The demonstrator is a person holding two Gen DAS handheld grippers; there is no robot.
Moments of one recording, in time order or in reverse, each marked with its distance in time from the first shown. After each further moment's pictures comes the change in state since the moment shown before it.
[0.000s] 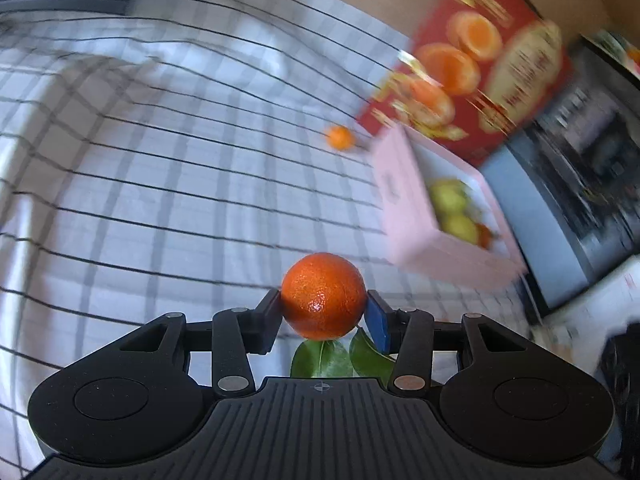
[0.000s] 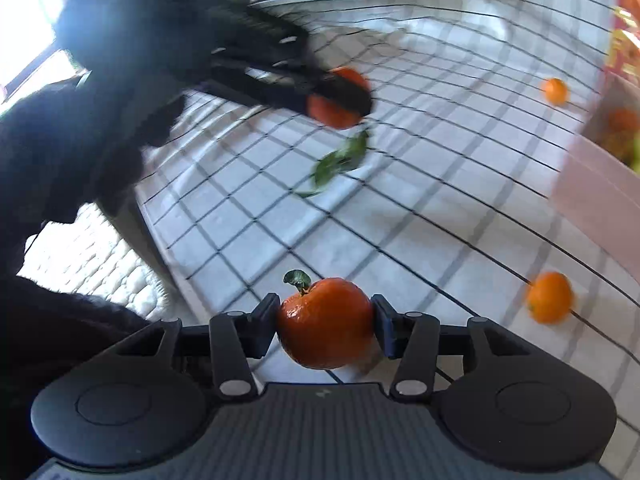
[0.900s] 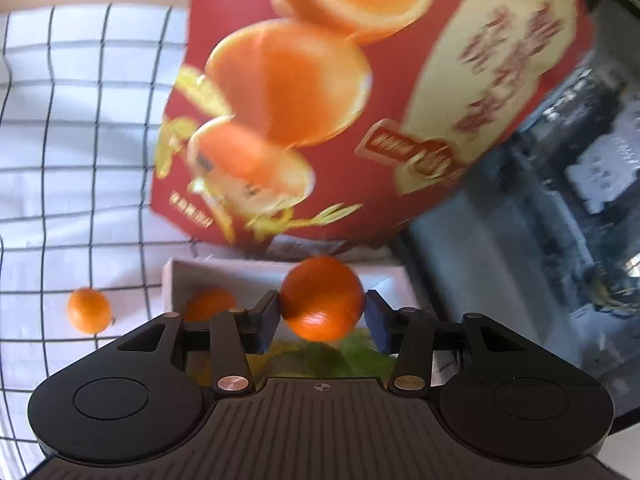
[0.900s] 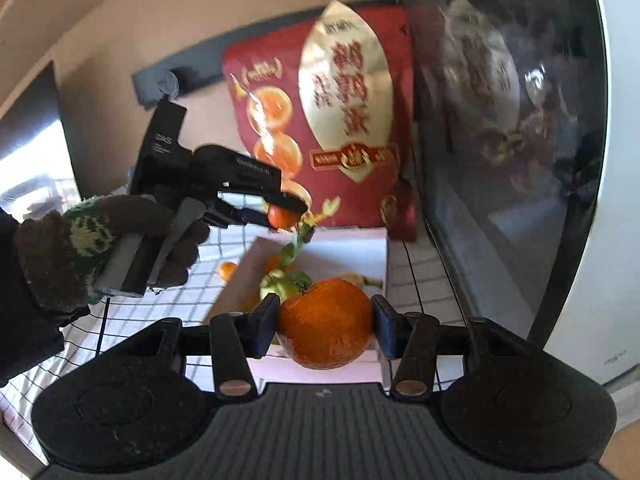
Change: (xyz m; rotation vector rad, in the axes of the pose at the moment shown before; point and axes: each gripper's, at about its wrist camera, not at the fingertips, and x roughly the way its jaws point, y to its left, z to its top) left arm 0.214 -0.147 0.183 0.119 0.123 -0.096; right arm -0.188 -0.115 -0.016 0.465 -0.504 -0.555
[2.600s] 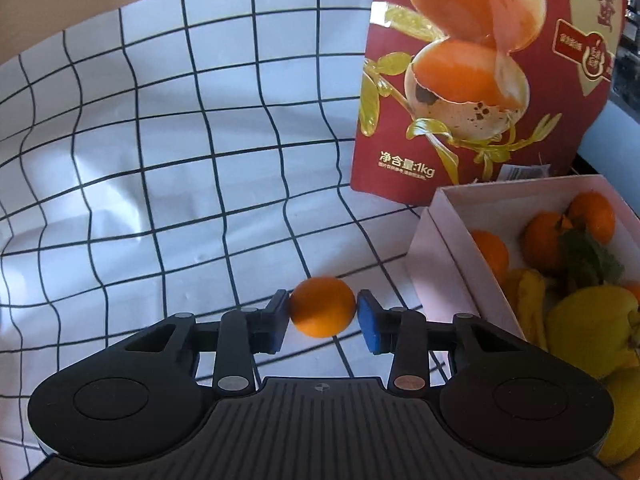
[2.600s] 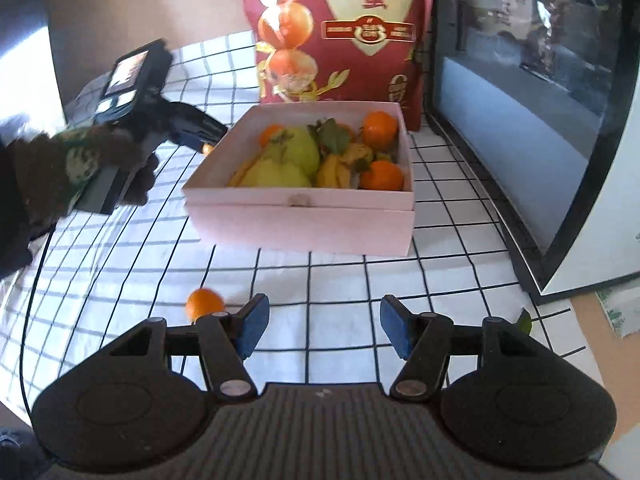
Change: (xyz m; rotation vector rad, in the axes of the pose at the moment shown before) left arm 0.004 0.088 -0.038 0.274 -0.076 0.374; right arm 0.024 0.046 -0.095 -0.075 0.202 -0.119
